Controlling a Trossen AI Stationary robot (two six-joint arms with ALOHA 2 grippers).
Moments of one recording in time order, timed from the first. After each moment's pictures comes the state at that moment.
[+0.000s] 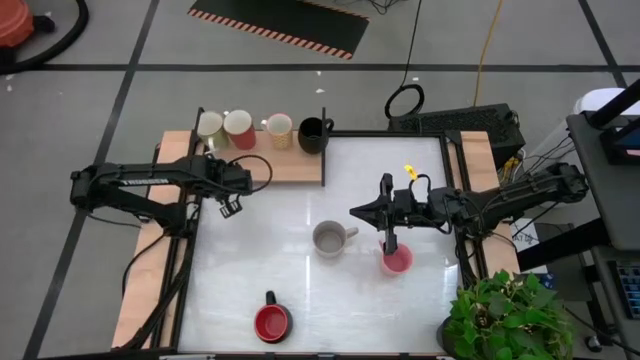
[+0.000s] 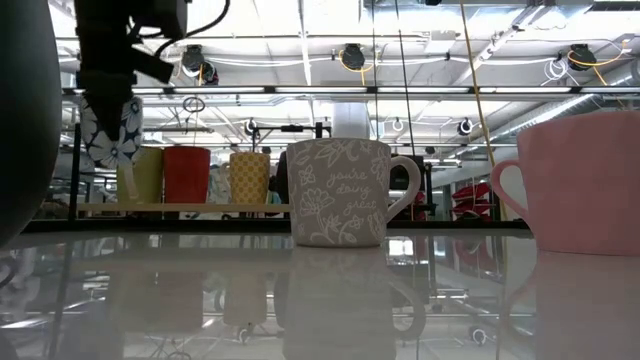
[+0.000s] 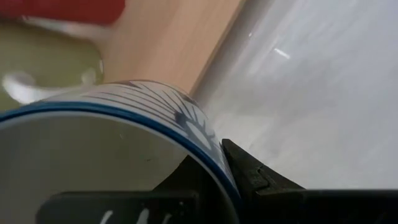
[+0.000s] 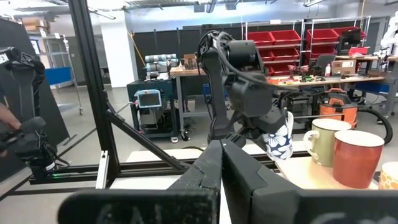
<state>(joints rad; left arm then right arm) 0.16 1.17 0.97 -1.36 -0.41 -0.36 0.22 1.11 0.74 0.45 0.23 0.09</state>
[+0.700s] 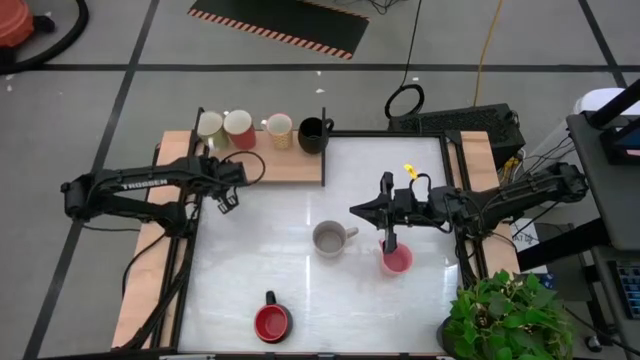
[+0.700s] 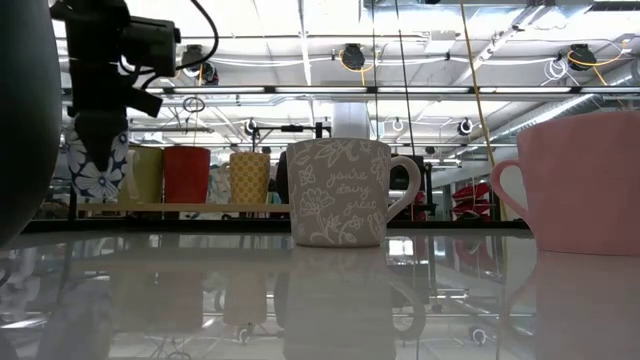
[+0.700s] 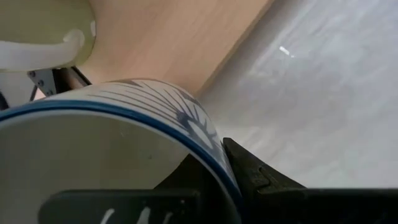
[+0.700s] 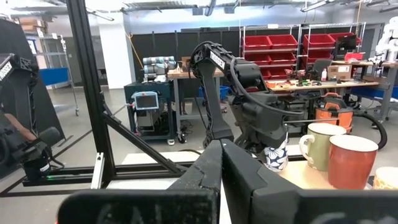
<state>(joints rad) 0.35 1.09 0.76 -1.20 -0.40 -0.29 0.21 1.11 0.74 0.46 0.24 0.06</state>
